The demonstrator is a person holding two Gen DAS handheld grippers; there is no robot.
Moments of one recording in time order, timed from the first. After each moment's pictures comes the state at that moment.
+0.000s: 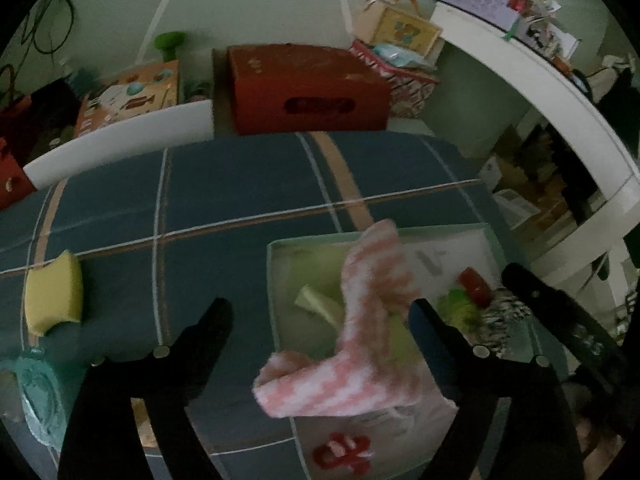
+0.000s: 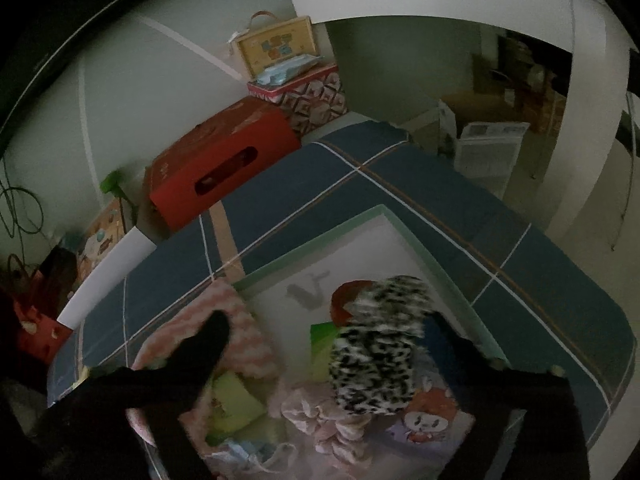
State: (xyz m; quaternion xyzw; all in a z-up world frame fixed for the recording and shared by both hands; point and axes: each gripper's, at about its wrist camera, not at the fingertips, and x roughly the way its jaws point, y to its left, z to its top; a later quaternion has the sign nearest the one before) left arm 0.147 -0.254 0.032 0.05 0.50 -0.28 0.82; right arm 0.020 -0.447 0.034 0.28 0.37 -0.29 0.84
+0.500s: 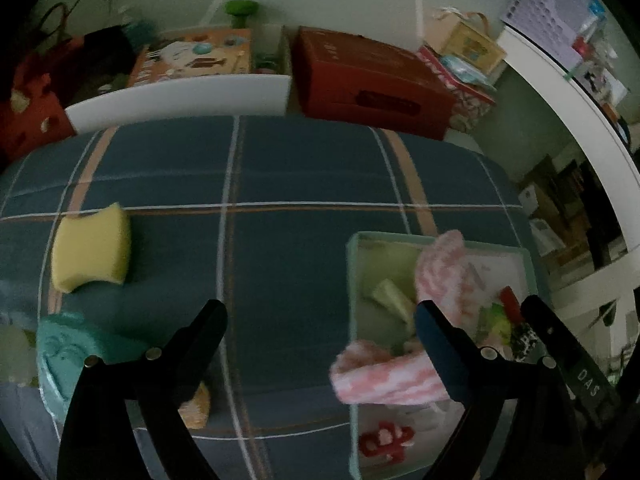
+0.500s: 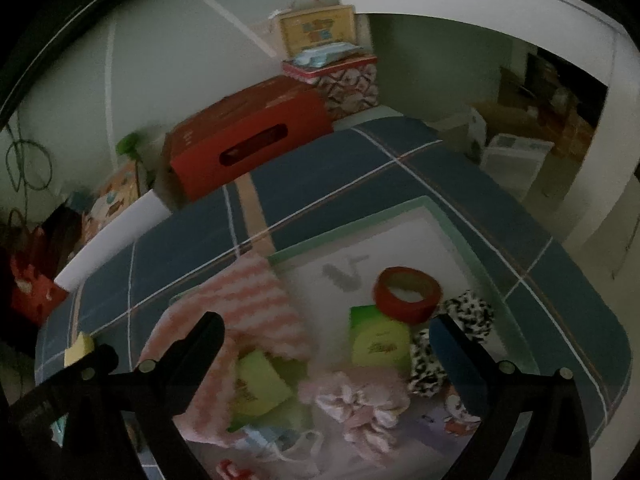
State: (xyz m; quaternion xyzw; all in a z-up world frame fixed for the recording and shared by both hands) left arm 0.171 -0.196 0.026 0.00 0.53 -0.21 0.82; right arm 0.045 -0.413 0.033 0.23 0.40 -0.25 0.85
